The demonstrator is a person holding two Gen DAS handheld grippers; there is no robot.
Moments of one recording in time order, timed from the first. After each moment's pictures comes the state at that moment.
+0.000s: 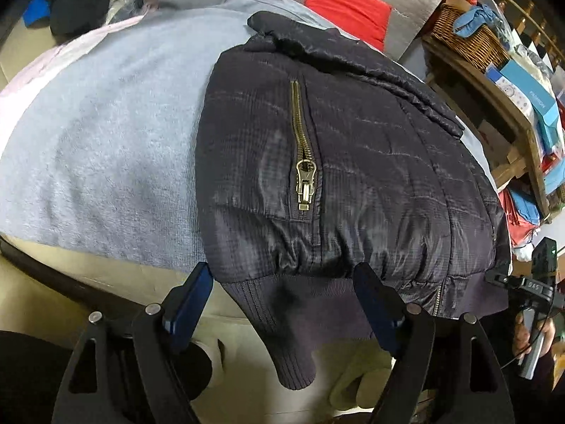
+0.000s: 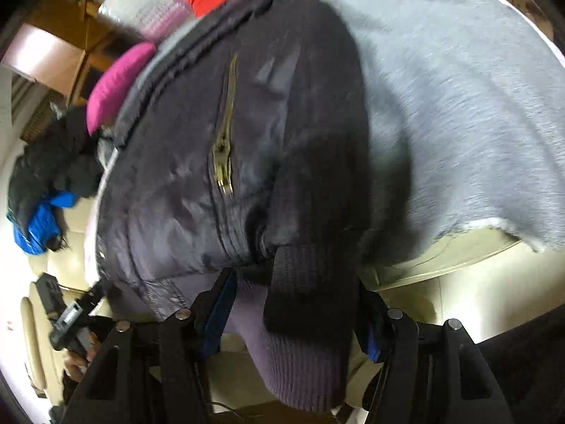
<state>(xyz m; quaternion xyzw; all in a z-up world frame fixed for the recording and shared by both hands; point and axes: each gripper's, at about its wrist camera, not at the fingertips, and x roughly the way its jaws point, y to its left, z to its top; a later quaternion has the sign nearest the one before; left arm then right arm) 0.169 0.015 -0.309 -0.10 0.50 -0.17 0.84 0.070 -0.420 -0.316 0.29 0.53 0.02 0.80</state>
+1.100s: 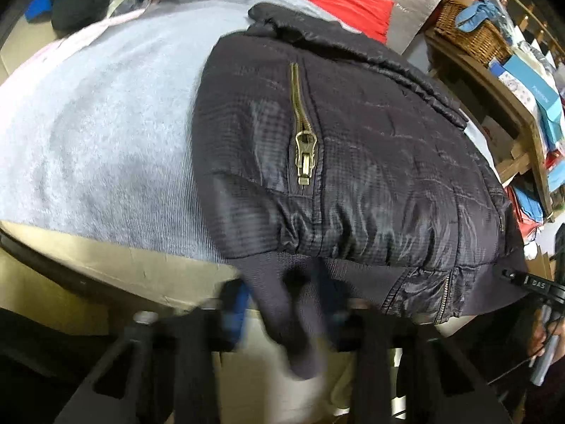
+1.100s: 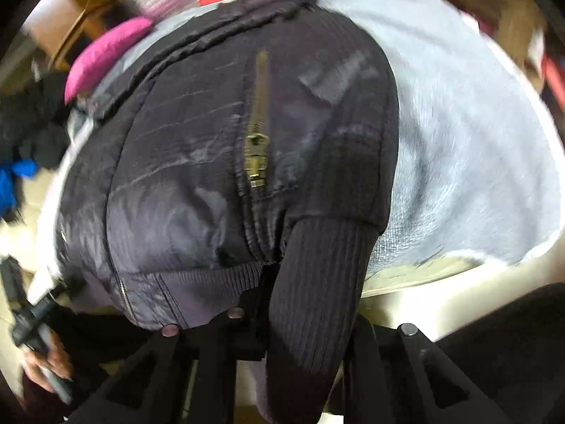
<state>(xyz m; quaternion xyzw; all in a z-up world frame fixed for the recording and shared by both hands) 0.151 0.018 -0.315 -0.09 0.50 -0.17 0.84 0.080 -0.379 -0.284 0.16 0.54 -0.05 0.83</state>
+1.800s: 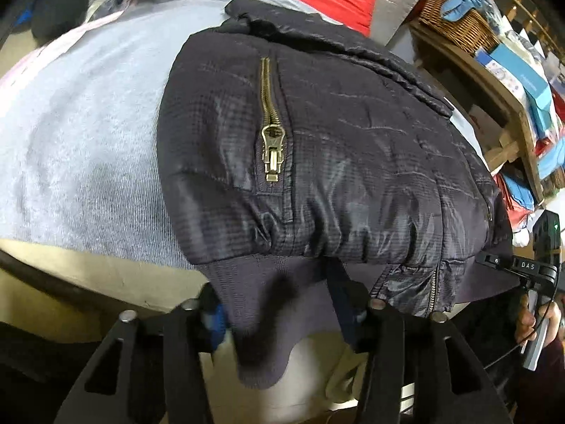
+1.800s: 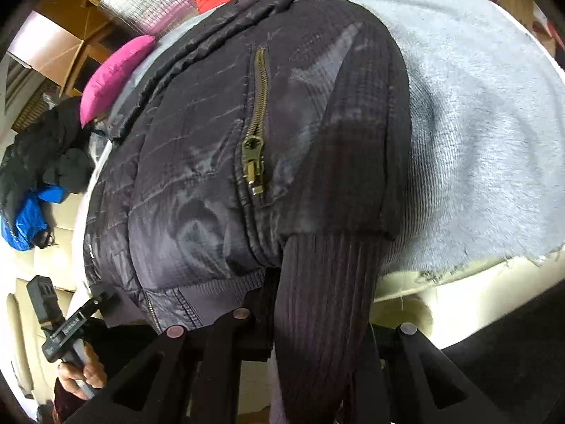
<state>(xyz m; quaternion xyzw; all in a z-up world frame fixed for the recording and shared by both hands) 0.158 -0.001 -0.313 -0.08 0.51 -0.20 0.83 0.094 -0.397 -0.310 0.26 0.53 0.01 0.81</state>
